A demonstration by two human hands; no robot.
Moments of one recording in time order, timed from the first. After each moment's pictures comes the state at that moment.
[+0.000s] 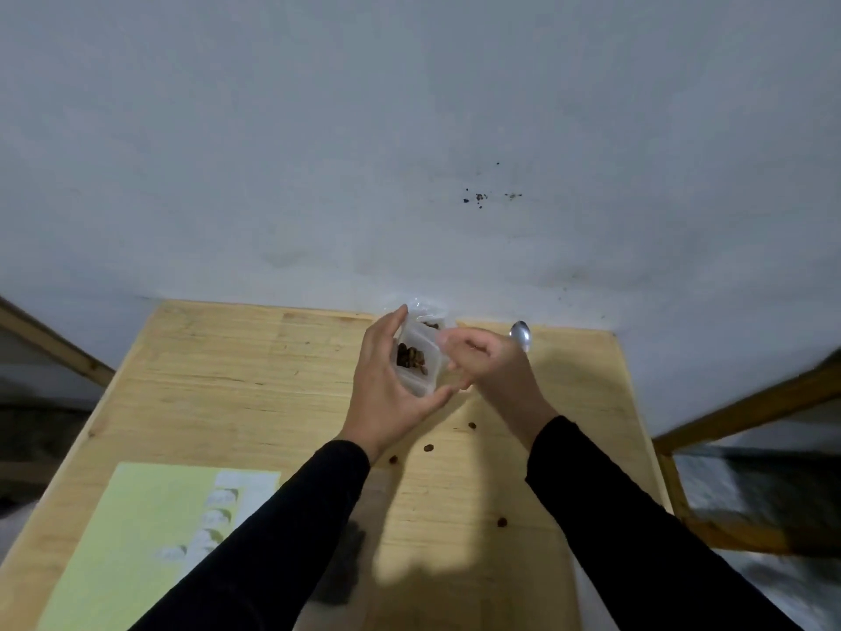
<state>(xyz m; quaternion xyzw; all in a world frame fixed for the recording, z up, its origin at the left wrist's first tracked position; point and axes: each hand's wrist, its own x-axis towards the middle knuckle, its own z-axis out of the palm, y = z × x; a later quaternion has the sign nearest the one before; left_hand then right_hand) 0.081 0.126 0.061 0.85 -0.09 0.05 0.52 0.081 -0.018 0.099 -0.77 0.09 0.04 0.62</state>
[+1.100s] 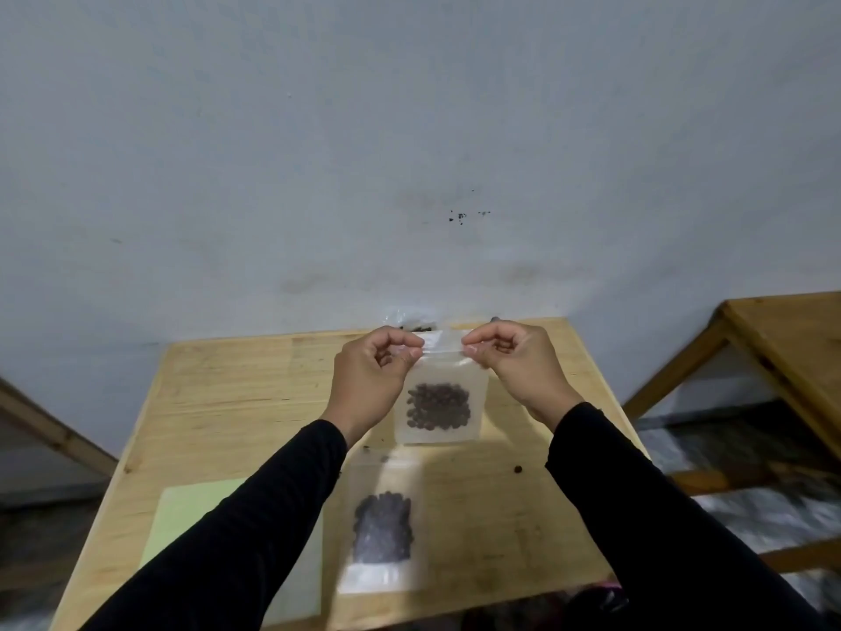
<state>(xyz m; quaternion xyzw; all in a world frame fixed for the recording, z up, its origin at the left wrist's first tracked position) 0.045 0.203 0.123 0.76 -0.11 -0.04 0.65 0.004 0.023 0.143 -0.80 0.10 -0.09 0.59</state>
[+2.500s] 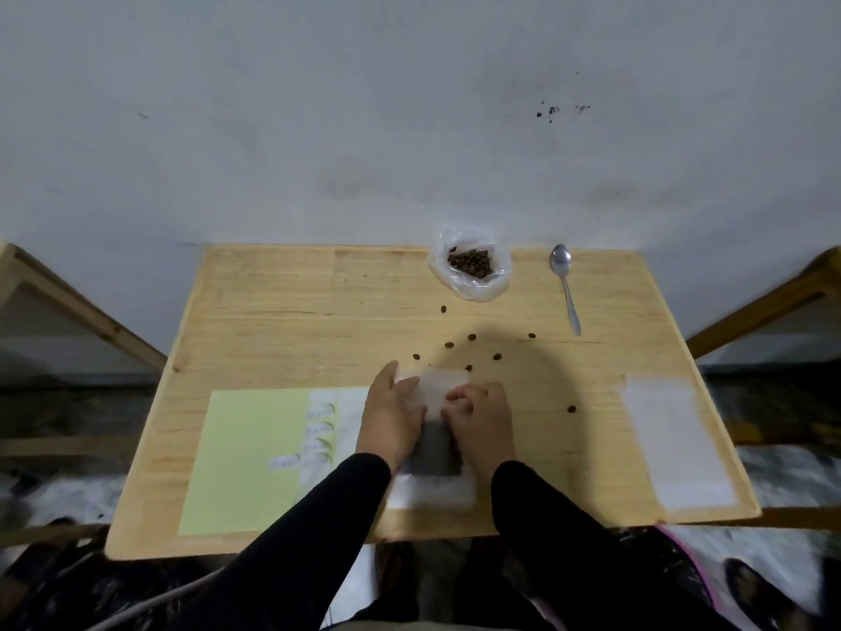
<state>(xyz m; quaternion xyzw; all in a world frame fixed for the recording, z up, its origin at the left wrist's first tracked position) -0.007 0.253 -0.039 0.92 -0.04 -0.15 0.37 -0.043 0.126 -0.023 -0.90 0.21 0.05 0.39</state>
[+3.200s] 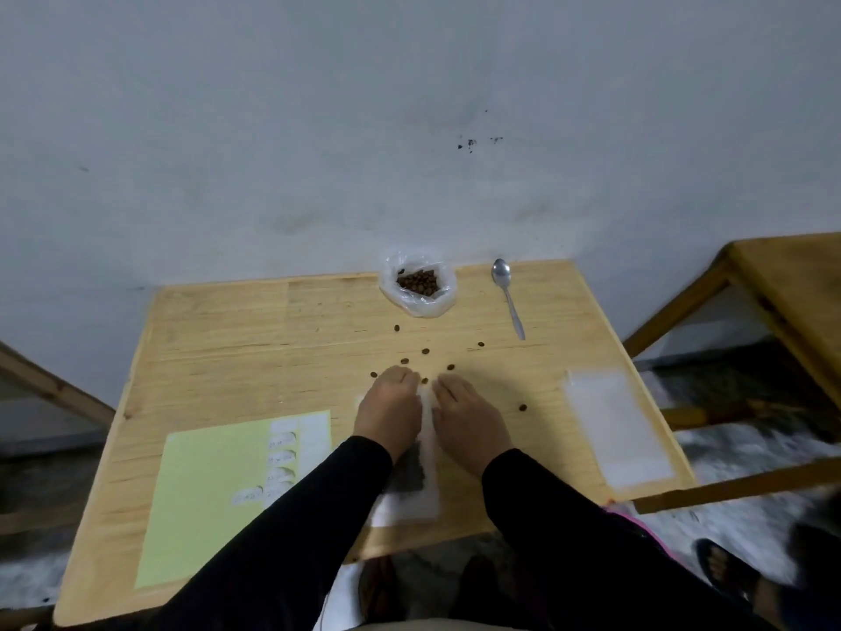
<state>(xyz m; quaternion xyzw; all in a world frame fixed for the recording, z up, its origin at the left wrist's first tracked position) 0.013 0.209 -0.020 0.93 -0.29 -0.05 0.22 -0.051 0.090 0.009 -1.00 -0.06 -0.03 0.05</state>
